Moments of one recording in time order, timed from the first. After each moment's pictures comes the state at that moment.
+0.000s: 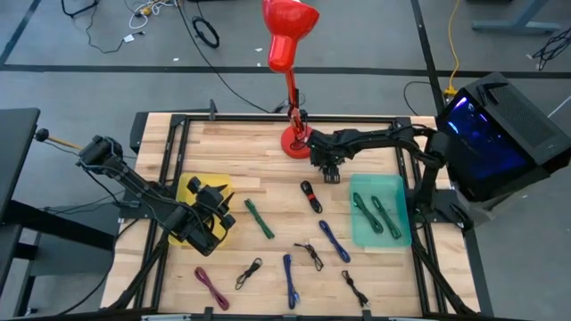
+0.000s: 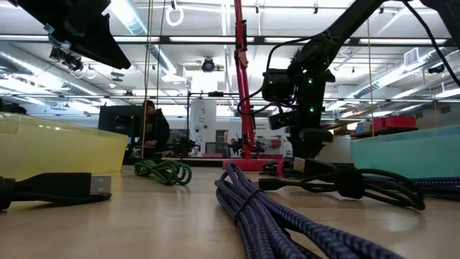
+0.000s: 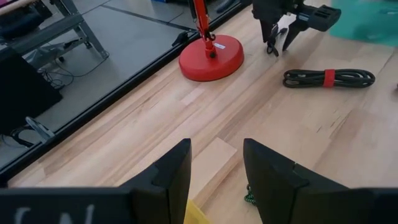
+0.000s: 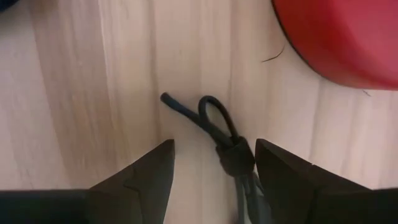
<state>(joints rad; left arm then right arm) -0.64 1.33 0.88 -1.01 -1.12 -1.26 -0.41 1.86 1.11 -0.62 0.10 -0.43</state>
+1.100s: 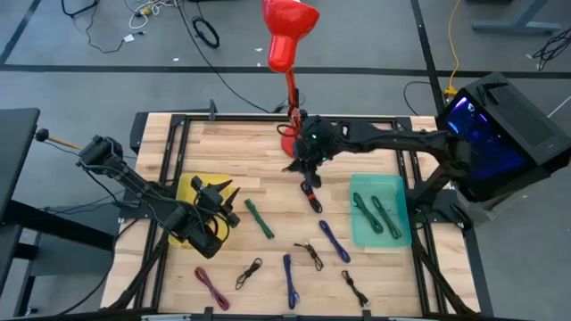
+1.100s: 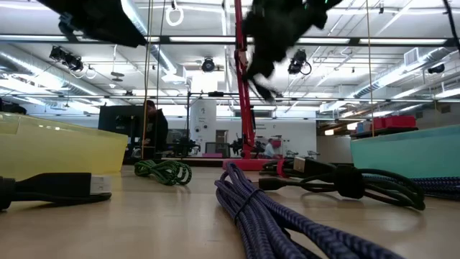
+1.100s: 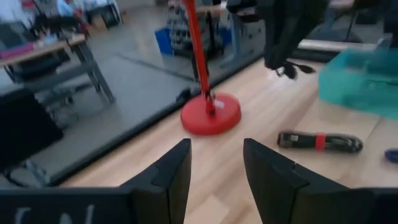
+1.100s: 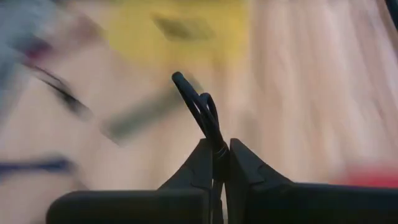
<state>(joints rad) -0.64 1.33 0.88 -0.82 -1.36 -1.13 -0.24 1.66 1.39 -0.53 -0.33 -0.18</state>
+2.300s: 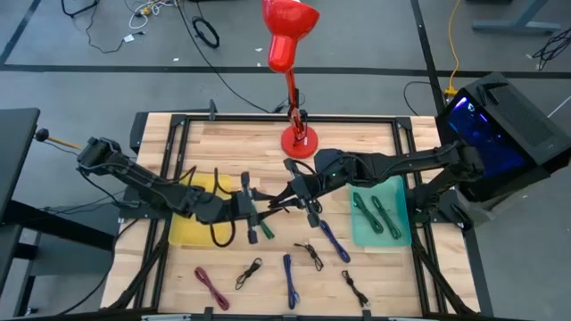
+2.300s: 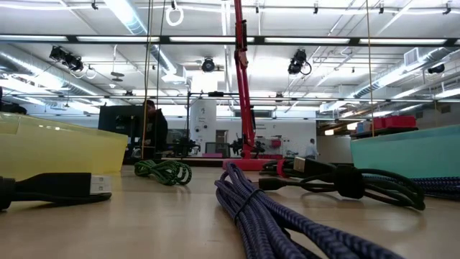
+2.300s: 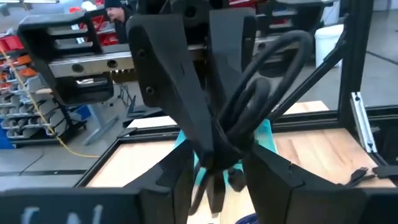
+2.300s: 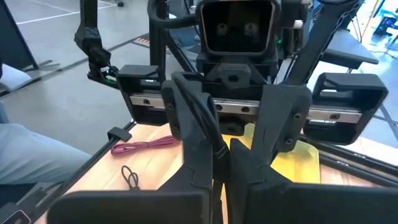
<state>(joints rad) -0.41 1.33 0.88 0.39 -0.62 0.12 0.10 1.59 1.39 -0.10 -0.27 -0.22</state>
